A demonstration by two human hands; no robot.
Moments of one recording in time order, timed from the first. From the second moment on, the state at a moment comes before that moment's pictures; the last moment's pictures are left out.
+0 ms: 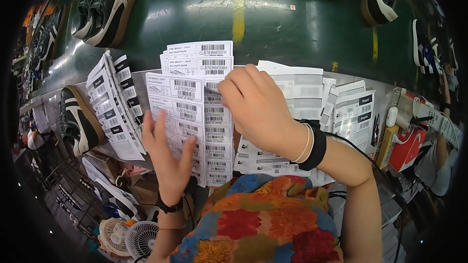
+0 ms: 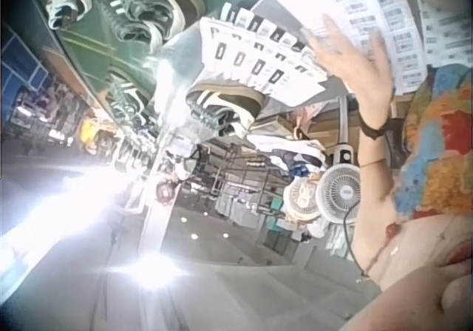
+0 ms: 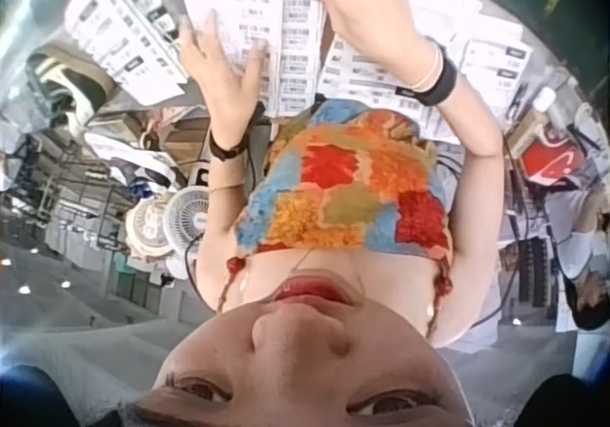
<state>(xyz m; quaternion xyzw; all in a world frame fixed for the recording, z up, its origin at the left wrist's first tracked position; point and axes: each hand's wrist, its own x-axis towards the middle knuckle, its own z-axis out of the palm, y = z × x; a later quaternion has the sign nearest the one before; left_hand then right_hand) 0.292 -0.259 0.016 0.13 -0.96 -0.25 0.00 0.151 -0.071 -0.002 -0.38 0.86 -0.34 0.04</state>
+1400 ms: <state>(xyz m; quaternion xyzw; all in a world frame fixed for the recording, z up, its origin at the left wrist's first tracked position) 0.297 -0.285 -0.028 0.02 -0.56 -0.81 0.15 0.169 -0.049 0.031 -0.30 0.65 -0.63 0.29</state>
